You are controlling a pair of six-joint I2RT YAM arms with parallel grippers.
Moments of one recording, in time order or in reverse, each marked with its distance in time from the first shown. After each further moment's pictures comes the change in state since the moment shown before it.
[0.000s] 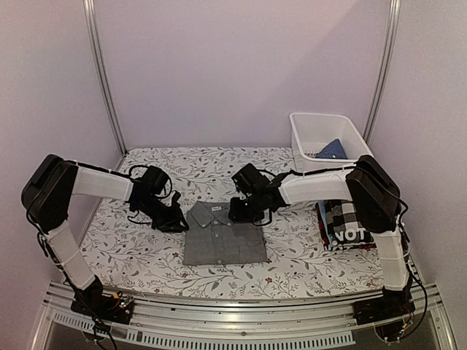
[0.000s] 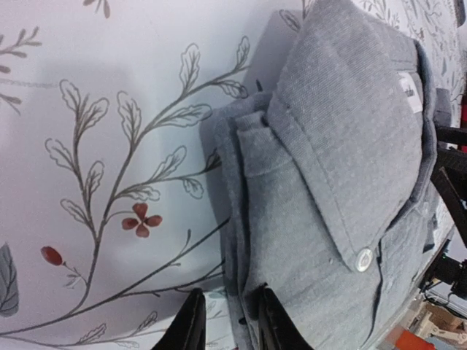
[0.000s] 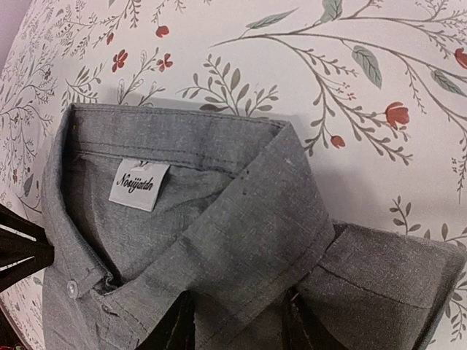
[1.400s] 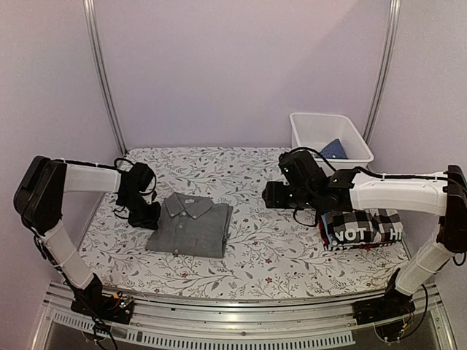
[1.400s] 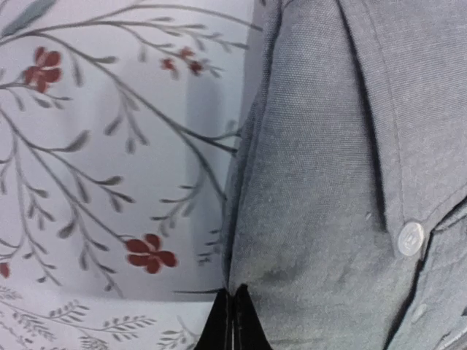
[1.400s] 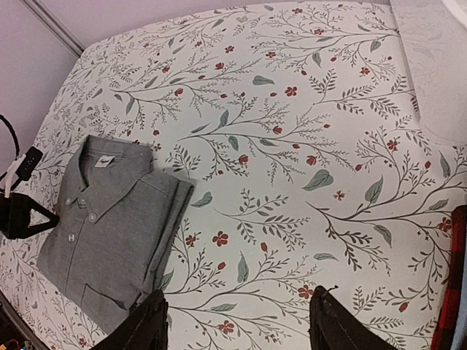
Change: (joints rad) left arm 0.109 -0.054 0.020 -0.238 -0.282 0.096; right arm 0.018 -0.623 -0.462 0.045 0.291 -0.011
